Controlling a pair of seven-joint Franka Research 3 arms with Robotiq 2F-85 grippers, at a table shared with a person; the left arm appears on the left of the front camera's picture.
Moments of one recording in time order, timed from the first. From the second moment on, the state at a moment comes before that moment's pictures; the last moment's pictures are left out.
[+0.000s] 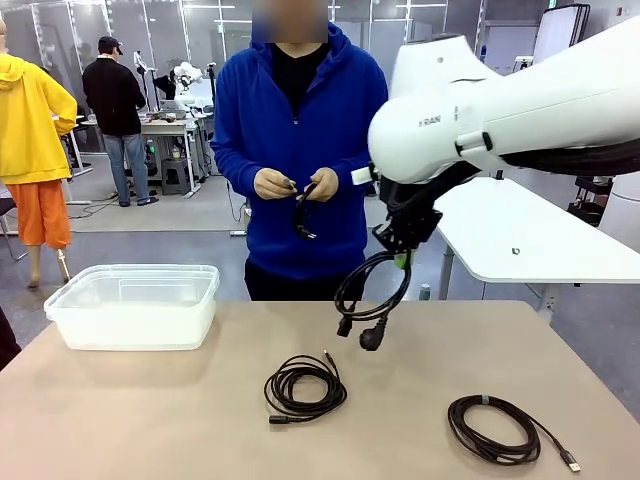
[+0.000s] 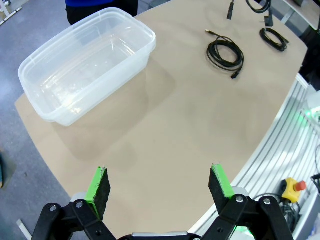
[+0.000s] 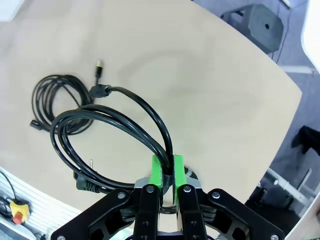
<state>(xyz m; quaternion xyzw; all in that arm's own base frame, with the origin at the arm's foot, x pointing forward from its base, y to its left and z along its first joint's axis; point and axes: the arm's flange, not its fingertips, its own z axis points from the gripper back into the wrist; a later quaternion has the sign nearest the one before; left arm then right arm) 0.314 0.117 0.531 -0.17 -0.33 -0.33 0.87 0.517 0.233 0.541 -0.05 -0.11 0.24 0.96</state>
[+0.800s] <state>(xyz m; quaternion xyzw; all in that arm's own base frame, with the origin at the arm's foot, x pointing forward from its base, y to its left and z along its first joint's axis) 0.314 0.117 0.531 -0.17 -0.33 -0.33 0.87 0.534 0.345 0.561 -0.05 -0.12 0.31 0.94</state>
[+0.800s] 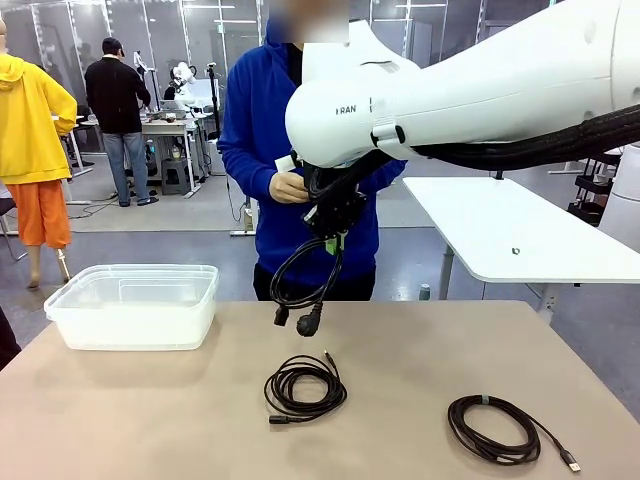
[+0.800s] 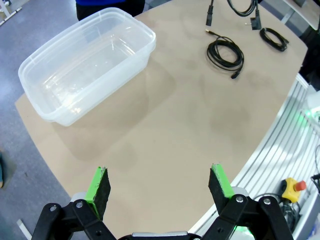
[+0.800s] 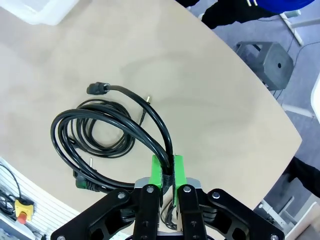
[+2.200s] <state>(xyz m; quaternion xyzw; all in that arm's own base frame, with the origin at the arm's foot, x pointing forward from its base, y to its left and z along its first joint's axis) 0.314 0.117 0.531 -0.17 -0.33 -0.33 0.87 0.596 0.377 0.514 0.01 -0.13 0.38 0.91</state>
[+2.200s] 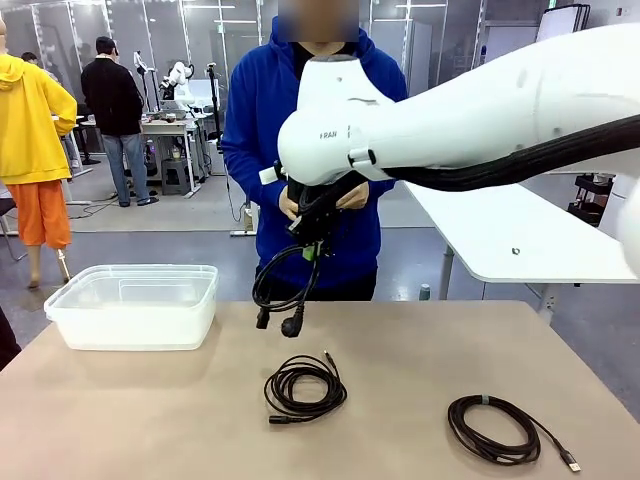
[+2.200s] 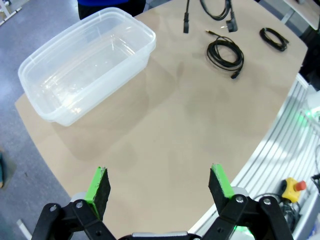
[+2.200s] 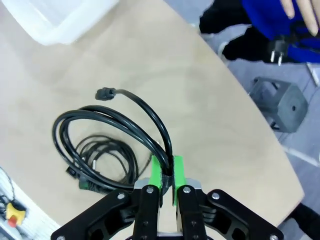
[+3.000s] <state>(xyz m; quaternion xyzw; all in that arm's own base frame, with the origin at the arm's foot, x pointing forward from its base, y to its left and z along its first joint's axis) 0.314 0.117 0.531 -0.17 -0.33 -0.33 0.87 0.621 0.441 0.399 0.07 -0.04 0.42 0.91</state>
